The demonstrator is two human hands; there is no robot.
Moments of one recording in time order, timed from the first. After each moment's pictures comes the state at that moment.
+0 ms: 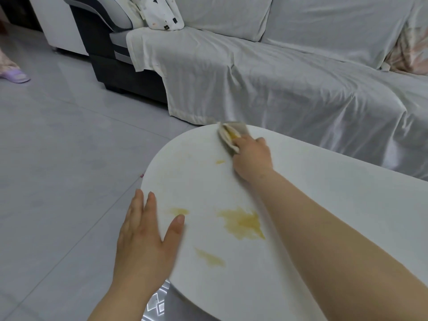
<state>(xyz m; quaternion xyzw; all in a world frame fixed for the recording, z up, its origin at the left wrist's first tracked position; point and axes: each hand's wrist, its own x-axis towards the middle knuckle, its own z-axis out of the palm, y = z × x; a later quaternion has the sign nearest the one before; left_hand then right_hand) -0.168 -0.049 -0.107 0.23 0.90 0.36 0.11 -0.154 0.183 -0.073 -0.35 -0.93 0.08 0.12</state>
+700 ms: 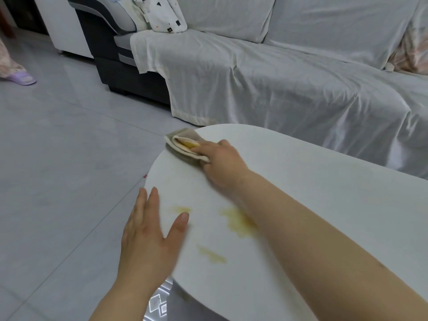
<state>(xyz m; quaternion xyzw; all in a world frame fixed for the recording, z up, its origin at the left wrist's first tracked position) -0.169 -0.049 -0.106 0.23 0.88 0.39 0.12 -0.177 0.144 -0.076 -0.16 -0.97 0.15 0.11</state>
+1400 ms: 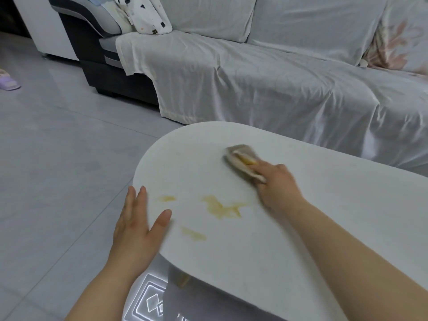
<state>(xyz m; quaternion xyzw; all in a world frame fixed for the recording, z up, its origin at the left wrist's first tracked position) -0.162 -0.061 -0.111 0.26 0.86 0.41 0.14 -0.033 0.168 -0.078 -0.33 -0.92 0.14 0.16</state>
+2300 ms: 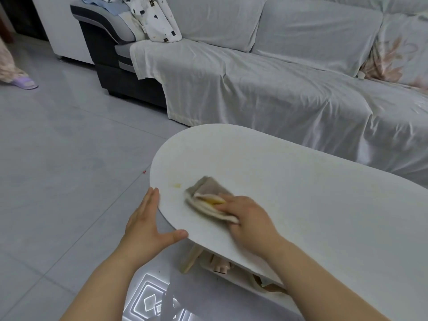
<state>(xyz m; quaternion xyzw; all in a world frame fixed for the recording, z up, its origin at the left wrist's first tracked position) -0.150 -0.100 -0.103 0.33 0.85 0.38 0.19 -0.006 0.059 -0.064 -0.19 -0.96 0.21 0.09</state>
